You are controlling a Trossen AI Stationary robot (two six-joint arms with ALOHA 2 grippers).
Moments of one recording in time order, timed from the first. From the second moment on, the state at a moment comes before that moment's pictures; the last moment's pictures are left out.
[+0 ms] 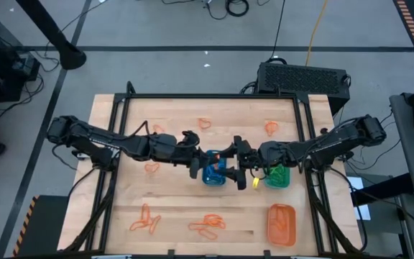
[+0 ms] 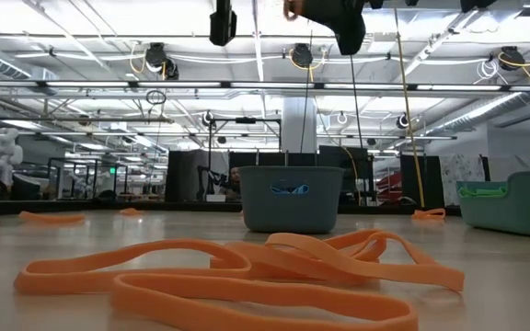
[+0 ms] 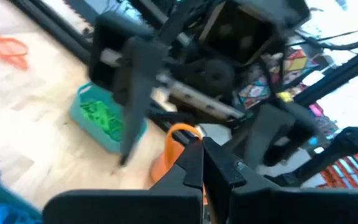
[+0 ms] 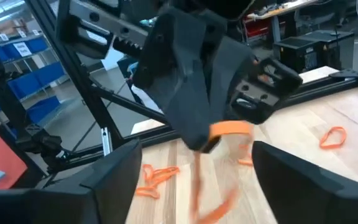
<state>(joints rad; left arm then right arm) -0.15 1.45 1.04 0.25 -0.08 -0.81 0.21 1.36 0.81 0.47 0.16 0.39</state>
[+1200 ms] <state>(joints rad) -0.07 1.37 1.04 -0.15 0.31 -0.72 0.26 1.21 0.81 0.09 -0.17 0.70</state>
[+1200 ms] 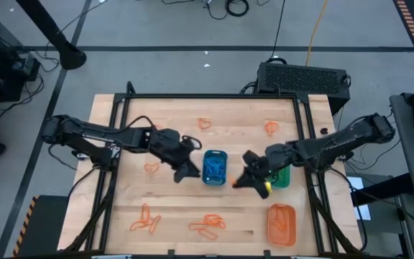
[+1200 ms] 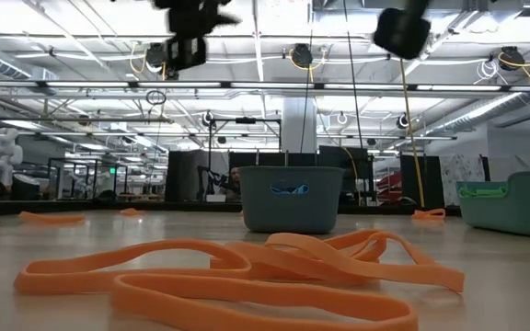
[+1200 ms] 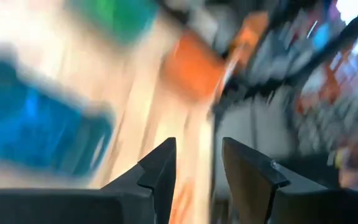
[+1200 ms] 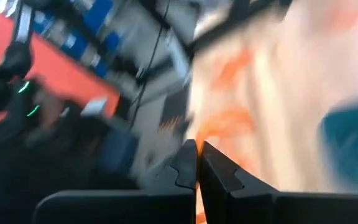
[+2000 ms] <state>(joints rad) -0.21 1.35 1.04 -0.93 0.07 -0.56 0.79 1.24 0.81 -0.50 -0.18 1.38</state>
